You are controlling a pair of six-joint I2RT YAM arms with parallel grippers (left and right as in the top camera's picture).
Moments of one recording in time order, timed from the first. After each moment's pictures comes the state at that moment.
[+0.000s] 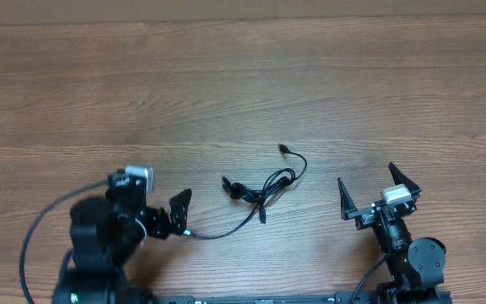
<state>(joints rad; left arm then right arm) -0.01 0.54 0.61 -0.68 0.35 -0.07 0.13 0.01 0.02 -0.03 -0.12 -0.14</state>
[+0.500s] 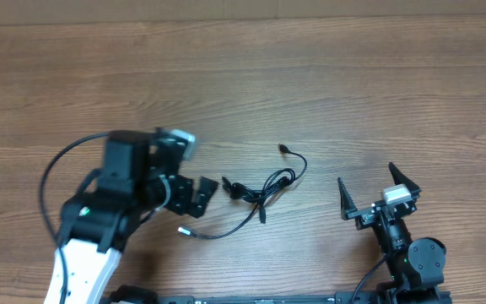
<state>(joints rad) -0.26 1.03 1.00 -0.93 0.36 0.07 0.13 0.01 0.02 -0.03 -0.12 -0.14</state>
